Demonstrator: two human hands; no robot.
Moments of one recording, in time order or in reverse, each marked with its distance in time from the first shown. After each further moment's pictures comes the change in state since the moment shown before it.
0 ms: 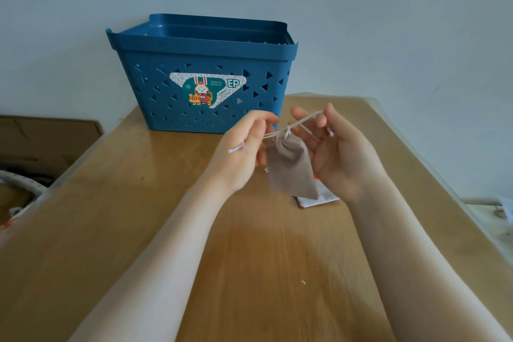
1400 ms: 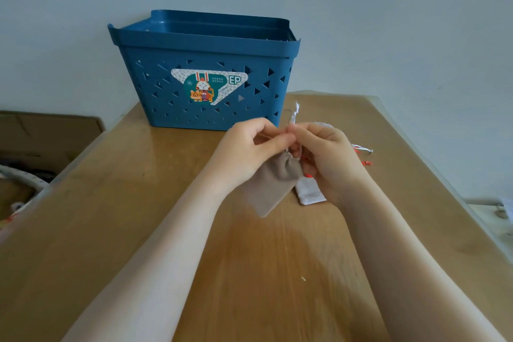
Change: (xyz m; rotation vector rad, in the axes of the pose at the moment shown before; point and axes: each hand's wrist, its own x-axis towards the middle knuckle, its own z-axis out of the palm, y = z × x) left_hand 0.000 0.014 0.000 0.035 -0.061 -0.211; right_hand -0.005 0.014 0.009 -0.577 0.049 -0.089
